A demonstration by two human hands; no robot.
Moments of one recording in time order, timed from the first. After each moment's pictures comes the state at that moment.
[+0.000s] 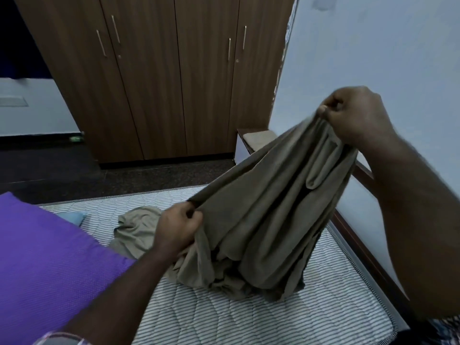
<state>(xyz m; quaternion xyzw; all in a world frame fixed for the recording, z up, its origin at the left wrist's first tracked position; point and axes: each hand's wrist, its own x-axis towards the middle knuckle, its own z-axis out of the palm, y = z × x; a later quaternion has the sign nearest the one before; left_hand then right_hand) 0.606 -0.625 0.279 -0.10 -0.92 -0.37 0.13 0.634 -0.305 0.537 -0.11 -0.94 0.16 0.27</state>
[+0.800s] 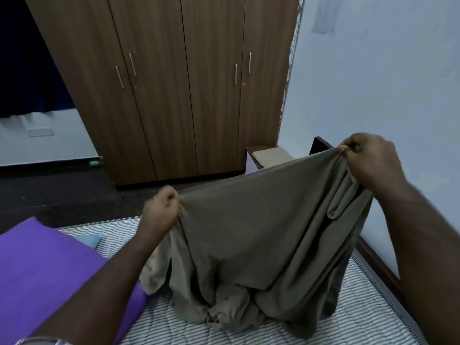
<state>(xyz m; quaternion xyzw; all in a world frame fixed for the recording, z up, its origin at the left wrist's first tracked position) 0.553 -0.669 0.344 -0.06 -0.90 -0.42 0.11 0.637 -0.263 0.488 -0.18 -0.92 0.22 0.27</state>
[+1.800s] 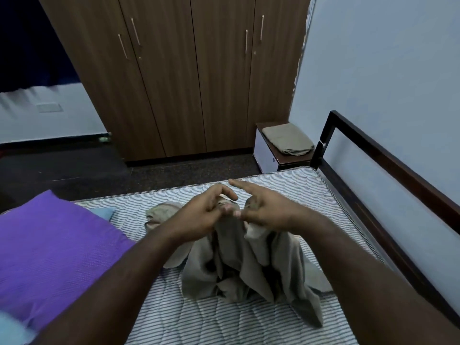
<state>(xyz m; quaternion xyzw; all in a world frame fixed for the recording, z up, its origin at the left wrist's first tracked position) 0.612 -0.634 0.342 -0.27 -0.76 -0.56 -0.17 0.648 -0.422 0.375 0.12 -0.85 0.50 -0.16</state>
